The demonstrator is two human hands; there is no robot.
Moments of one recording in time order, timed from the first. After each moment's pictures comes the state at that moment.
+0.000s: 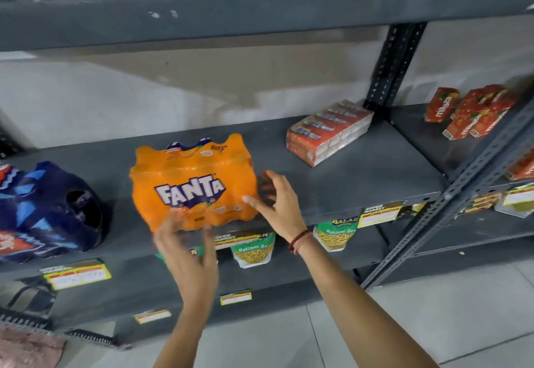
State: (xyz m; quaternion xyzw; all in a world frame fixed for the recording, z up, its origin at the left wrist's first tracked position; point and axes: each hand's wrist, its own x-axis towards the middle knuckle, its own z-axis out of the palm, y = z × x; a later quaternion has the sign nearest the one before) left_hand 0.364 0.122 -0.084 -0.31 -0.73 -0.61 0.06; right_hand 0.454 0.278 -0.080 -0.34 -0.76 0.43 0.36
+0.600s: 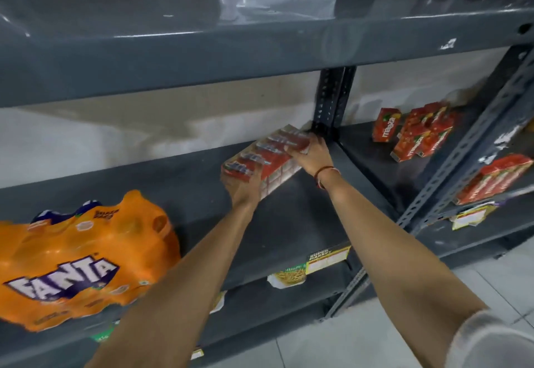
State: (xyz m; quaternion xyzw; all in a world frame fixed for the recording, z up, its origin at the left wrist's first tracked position) left_hand 0.433 0.439 -0.066 -0.25 -0.68 -0.62 -0.32; right_hand 0.558 0.557 -0.037 -0.55 -0.72 0.31 0.28
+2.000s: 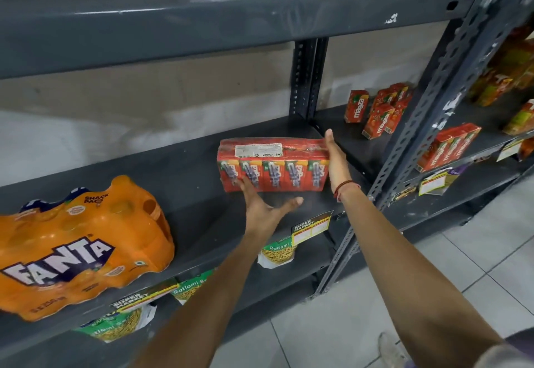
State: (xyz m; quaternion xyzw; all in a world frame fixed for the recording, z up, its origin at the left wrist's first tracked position) left_hand 0.504 0.358 -0.083 -0.45 -0.63 -0.51 -0.38; right_hand 0.639 0.468 -0.036 -0.51 -0.48 0.56 0.44
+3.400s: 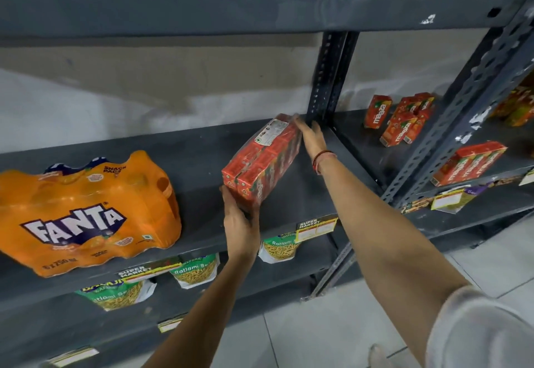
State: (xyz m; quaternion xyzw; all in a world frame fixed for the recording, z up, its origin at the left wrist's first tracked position) left_hand 0.492 0.309 -0.099 -0.37 -0.71 -0.56 -0.20; right_hand 0.573 0.507 -0.018 -0.52 -0.54 0.54 0.38
